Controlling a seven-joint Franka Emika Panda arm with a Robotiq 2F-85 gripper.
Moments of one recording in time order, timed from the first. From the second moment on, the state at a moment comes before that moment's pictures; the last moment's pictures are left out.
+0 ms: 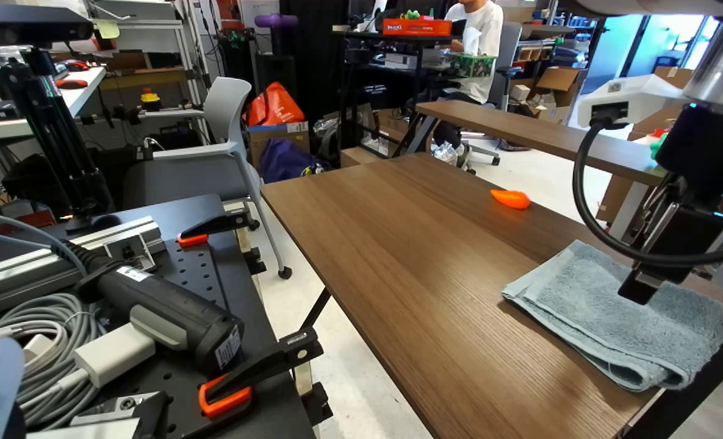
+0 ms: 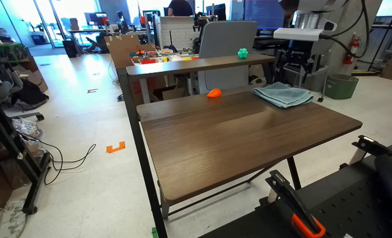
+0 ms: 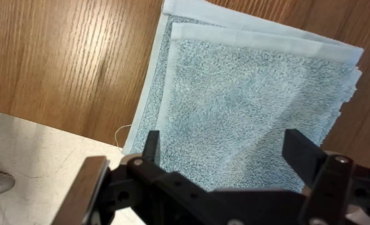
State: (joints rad) arm -0.14 0.87 -0.23 -1.41 0.25 2.21 0.73
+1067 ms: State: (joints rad) arm -0.23 0.97 -0.16 -1.39 0.30 2.26 0.70
